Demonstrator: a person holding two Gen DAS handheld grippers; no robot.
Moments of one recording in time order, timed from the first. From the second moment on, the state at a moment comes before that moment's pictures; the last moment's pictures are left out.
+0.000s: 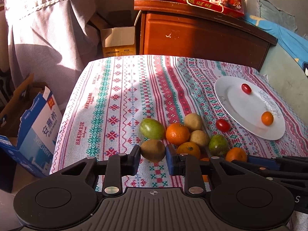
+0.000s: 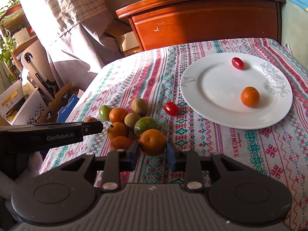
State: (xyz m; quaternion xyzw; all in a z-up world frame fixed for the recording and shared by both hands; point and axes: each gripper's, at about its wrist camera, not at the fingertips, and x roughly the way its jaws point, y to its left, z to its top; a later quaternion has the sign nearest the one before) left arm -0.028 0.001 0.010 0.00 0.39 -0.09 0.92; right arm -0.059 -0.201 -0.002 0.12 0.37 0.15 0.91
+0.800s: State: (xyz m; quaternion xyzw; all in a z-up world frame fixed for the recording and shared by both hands) left arm -0.015 -0.050 0.059 -0.02 0.35 -0.16 0.92; right arm -0.038 -0.266 0.044 0.16 0.33 0.08 0.93
